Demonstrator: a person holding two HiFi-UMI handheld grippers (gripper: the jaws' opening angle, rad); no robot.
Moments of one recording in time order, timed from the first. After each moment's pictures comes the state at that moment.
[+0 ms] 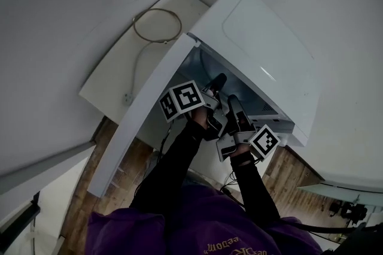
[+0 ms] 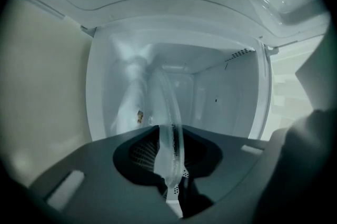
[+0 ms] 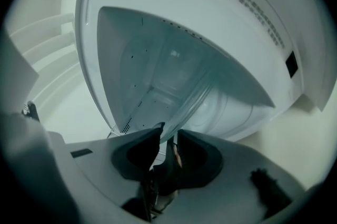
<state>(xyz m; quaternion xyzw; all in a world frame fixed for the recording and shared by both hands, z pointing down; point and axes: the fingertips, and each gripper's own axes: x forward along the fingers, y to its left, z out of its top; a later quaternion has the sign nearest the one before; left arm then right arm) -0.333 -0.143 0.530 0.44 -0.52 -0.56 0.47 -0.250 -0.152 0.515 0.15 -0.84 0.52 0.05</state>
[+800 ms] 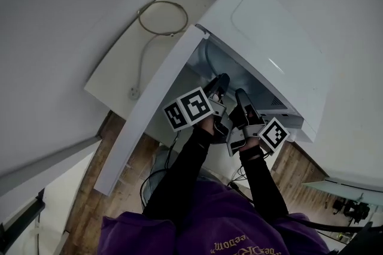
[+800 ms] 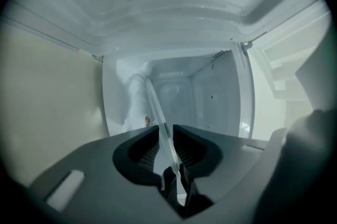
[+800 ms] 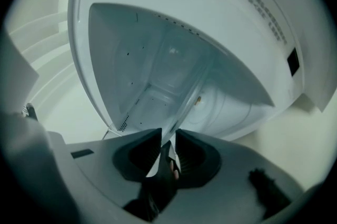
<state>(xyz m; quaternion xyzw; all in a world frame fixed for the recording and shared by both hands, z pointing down) -0.325 -0.114 0.535 0.43 -0.60 -0.52 0.44 -0.250 -0.150 0.520 0.15 -0.83 0.54 0.05</state>
